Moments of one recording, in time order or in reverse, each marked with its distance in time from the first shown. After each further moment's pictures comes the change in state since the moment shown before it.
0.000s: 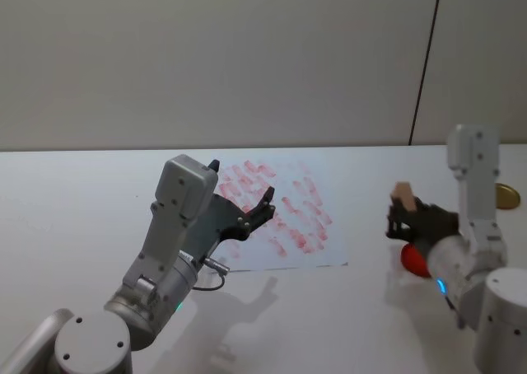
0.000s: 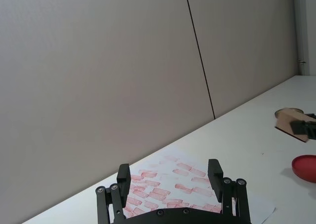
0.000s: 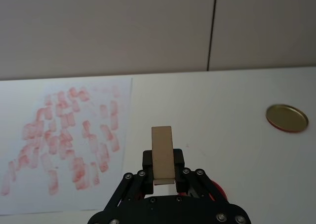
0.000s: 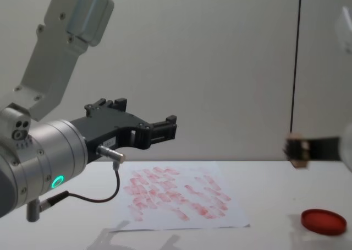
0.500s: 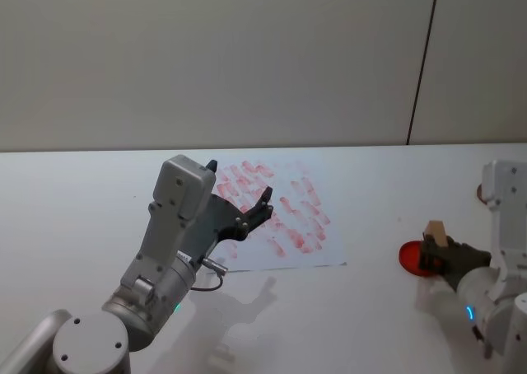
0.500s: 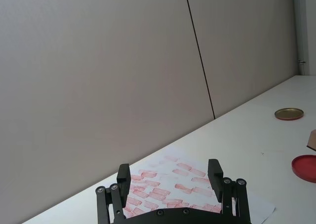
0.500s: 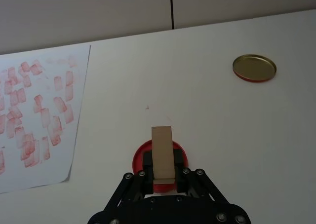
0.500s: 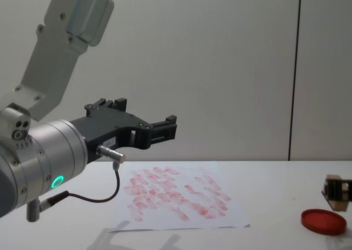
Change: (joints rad) left arm 0.000 0.000 0.000 0.000 0.000 0.000 0.000; right arm -0.055 0.034 0.067 0.020 0.103 0.028 -0.061
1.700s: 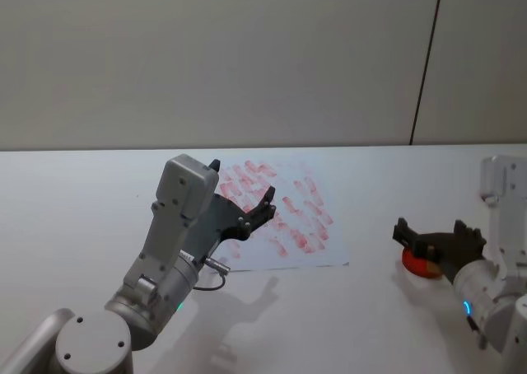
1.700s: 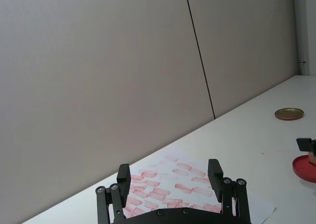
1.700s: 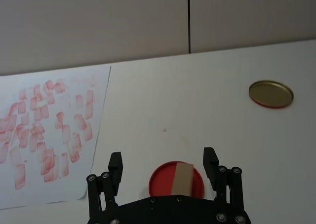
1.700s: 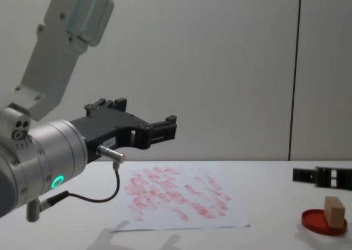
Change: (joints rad) left arm 0.000 0.000 0.000 0.000 0.000 0.000 0.000; right arm 0.011 -0.006 0.004 0.039 -0.047 -0.112 0.095
